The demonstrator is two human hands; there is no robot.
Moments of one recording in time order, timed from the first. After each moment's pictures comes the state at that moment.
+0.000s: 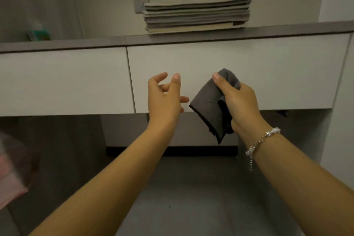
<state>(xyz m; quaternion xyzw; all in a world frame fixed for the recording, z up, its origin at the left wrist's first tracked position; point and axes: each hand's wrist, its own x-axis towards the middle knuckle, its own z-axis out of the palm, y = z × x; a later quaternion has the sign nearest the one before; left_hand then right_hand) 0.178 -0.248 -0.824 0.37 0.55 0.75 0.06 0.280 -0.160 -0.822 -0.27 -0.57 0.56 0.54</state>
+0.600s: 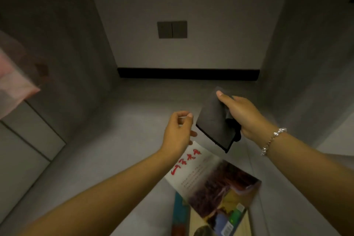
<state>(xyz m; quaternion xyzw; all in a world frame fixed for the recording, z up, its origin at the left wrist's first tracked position) 0.159 -0.299 -1.116 0.27 0.72 0.58 0.26 0.259 -0.173 -1.078 -0.39 -0.64 0.62 0.24</state>
